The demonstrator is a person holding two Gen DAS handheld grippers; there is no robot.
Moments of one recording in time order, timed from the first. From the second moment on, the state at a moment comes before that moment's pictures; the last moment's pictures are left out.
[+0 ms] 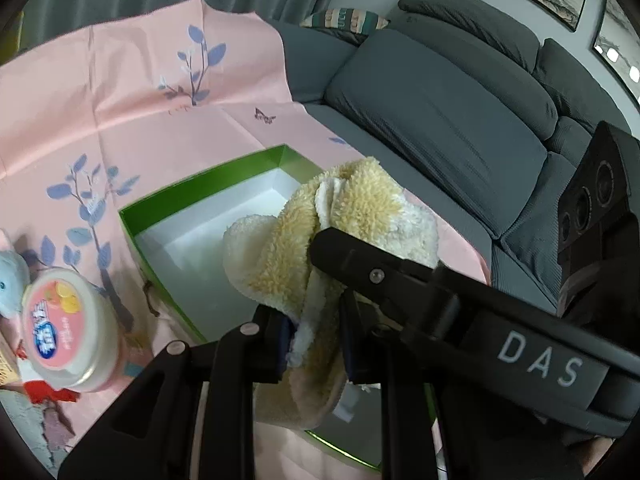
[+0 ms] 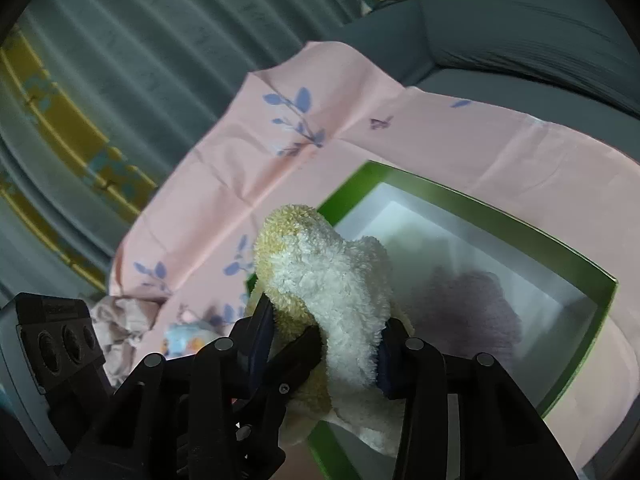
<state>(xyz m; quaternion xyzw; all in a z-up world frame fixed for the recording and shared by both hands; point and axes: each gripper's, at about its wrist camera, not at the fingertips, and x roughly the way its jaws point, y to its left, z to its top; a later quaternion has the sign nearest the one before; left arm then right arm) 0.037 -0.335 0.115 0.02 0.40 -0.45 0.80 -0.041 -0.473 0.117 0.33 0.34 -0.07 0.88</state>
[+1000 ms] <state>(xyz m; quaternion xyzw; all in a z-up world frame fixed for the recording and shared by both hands) 0.042 -0.320 0.128 0.01 0.39 -0.44 0.81 -0.062 -0.474 0.148 0.21 0.27 -0.22 0.91</state>
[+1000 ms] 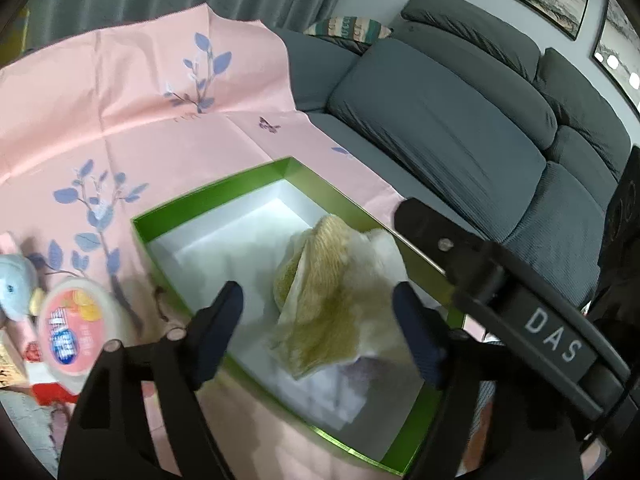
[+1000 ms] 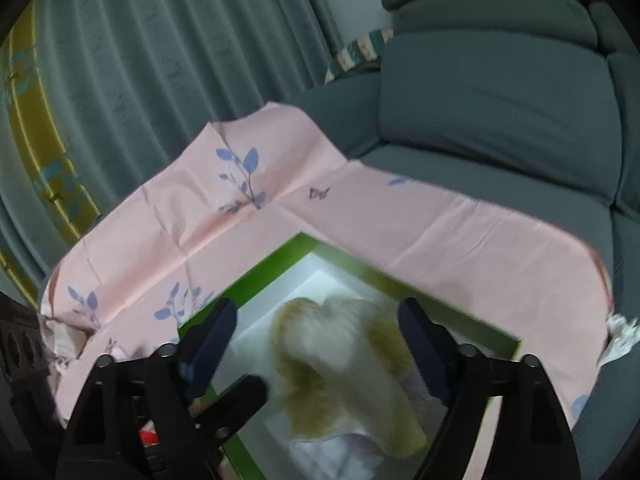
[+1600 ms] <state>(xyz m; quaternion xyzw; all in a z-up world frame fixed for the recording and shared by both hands) 0.029 -0.148 0.162 -0.06 0.37 -0.30 0.88 -0.048 -0.389 0.169 0.14 0.29 -0.11 0.94</state>
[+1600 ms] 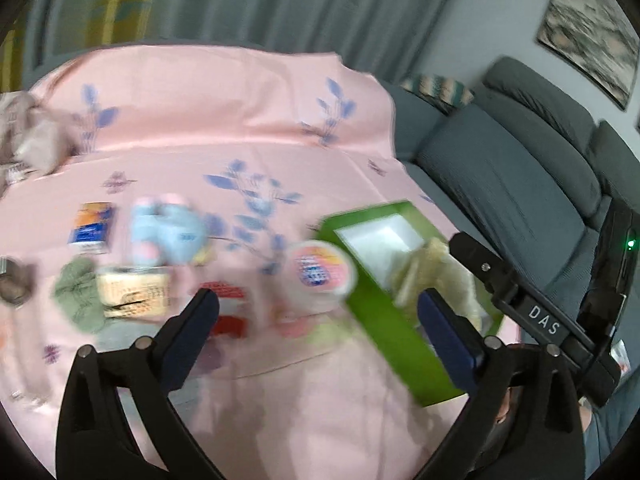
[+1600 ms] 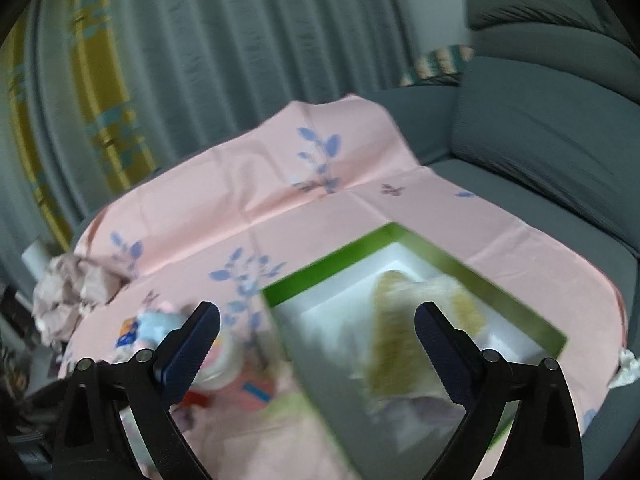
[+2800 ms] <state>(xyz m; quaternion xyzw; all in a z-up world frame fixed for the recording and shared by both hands) -0.011 0.037 0.046 -0.13 0.46 -0.08 0.87 0.027 -0.168 0.047 0.06 0.54 0.09 0.83</state>
